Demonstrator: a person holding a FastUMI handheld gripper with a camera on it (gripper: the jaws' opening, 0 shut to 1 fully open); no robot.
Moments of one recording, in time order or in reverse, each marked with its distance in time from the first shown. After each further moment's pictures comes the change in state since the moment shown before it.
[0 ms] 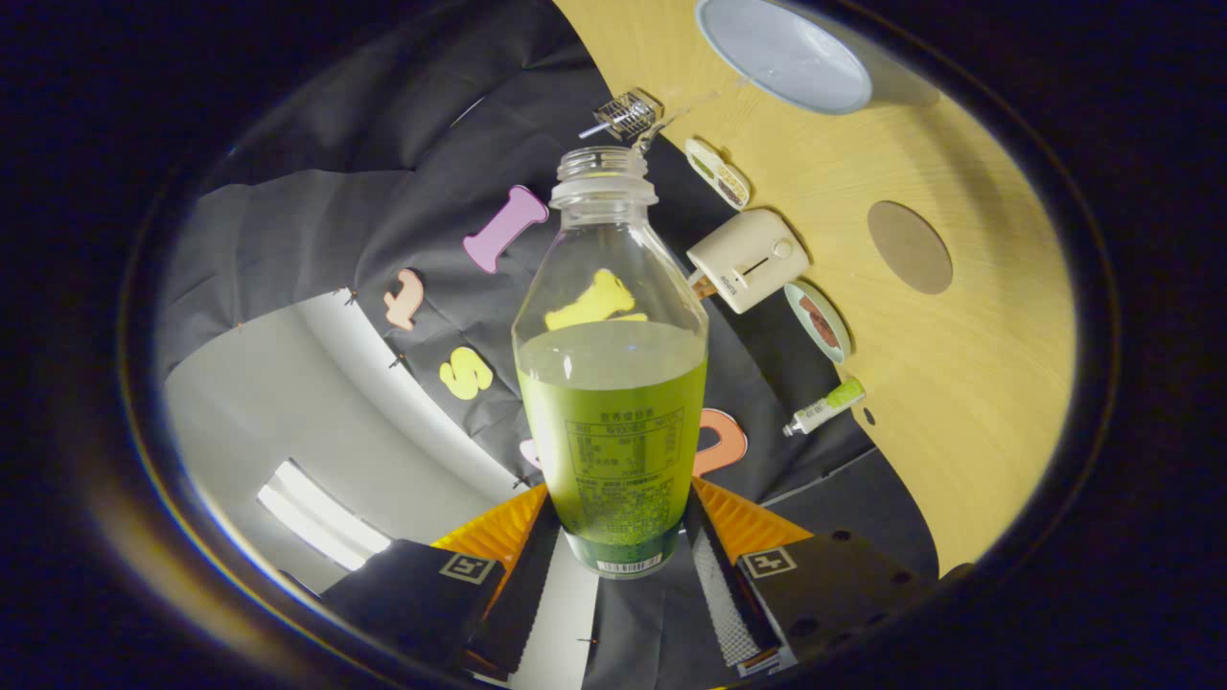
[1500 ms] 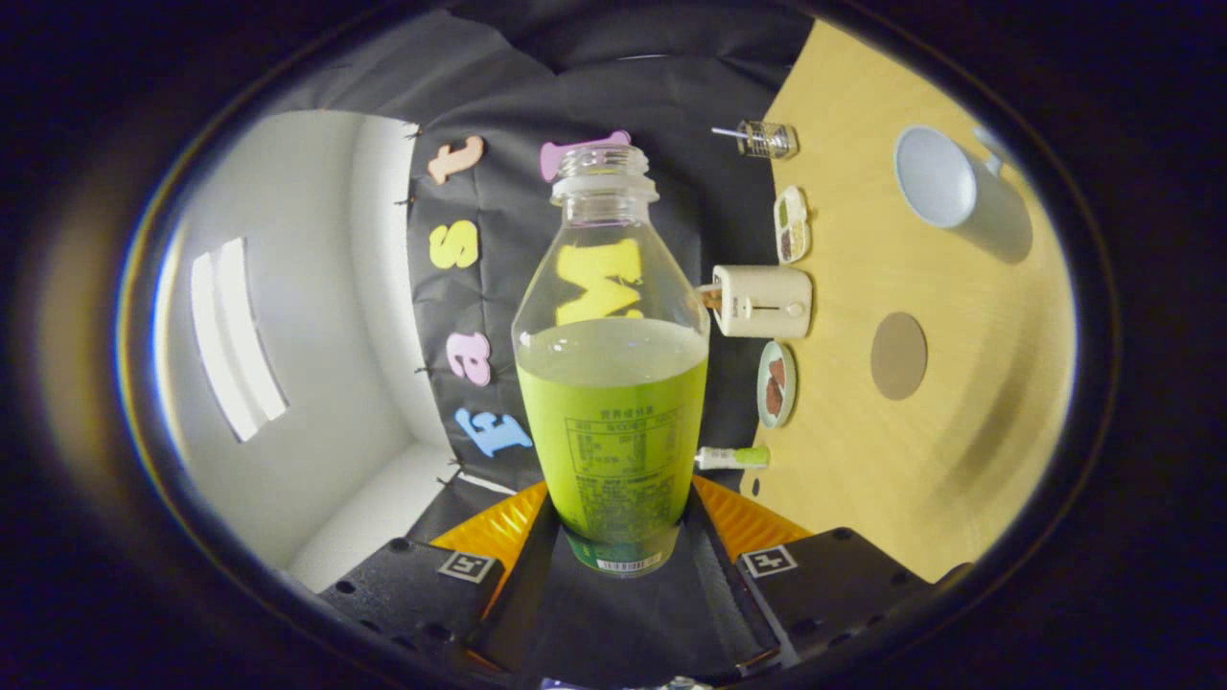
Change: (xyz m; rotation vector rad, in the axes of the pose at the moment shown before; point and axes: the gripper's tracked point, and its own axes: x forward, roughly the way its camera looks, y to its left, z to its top) arm -0.025 -0.047 -0.060 -0.665 0.054 -0.277
